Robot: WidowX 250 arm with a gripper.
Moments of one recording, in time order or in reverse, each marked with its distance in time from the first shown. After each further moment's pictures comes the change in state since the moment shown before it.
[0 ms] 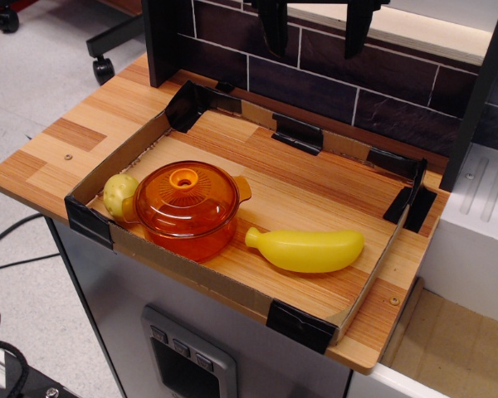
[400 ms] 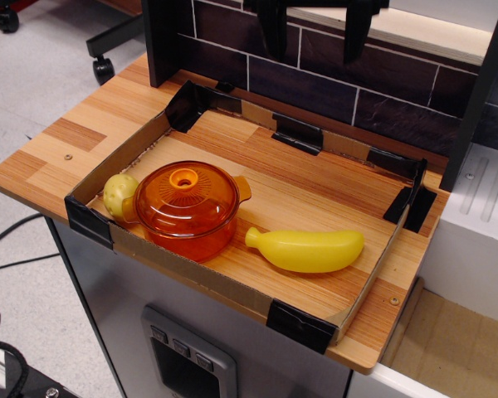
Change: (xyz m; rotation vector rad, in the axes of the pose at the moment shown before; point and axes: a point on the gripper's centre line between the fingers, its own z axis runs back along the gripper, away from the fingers) arm -0.004 0.002 -0.012 0.010 0.040 -0.004
